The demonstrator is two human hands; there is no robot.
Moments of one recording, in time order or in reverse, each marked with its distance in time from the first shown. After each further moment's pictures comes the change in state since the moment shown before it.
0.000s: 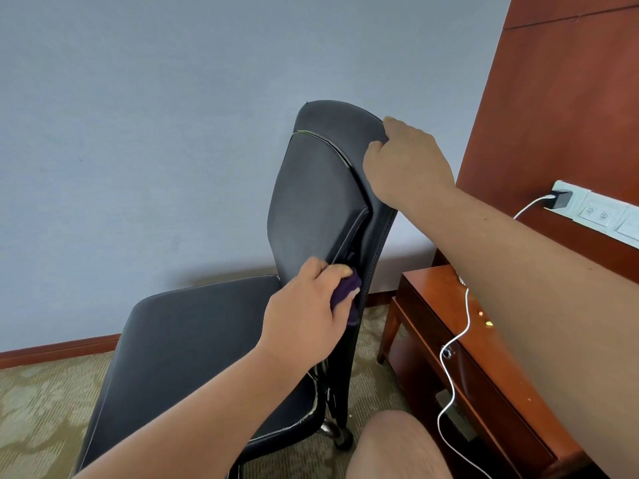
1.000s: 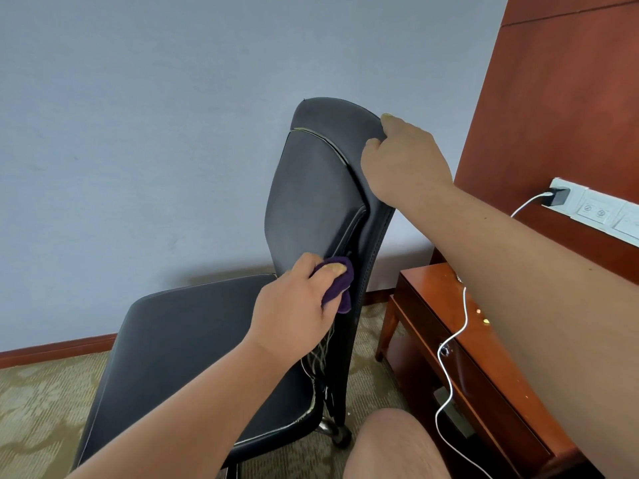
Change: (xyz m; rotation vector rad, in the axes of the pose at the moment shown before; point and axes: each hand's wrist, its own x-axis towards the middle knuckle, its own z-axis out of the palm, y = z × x) left_hand 0.006 -0.019 0.006 0.108 0.067 0.149; right_hand -0.002 0.002 -0.001 0.034 -0.009 -0.003
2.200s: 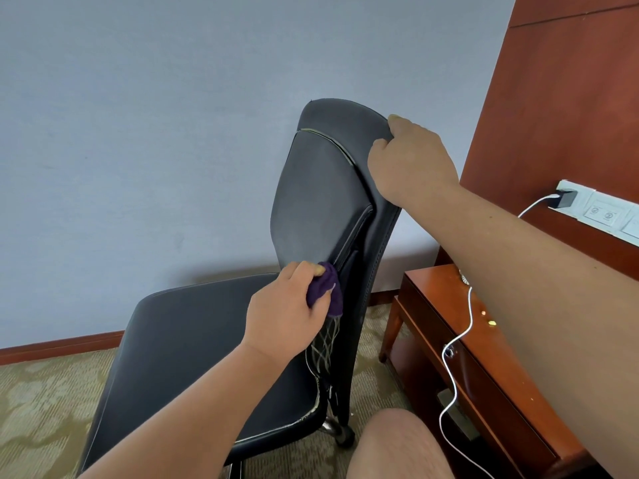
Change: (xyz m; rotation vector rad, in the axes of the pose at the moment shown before) left_hand -0.014 -0.013 0.001 -0.096 -0.025 -0.261; right_hand -0.004 -0.004 -0.001 0.004 0.006 0.017
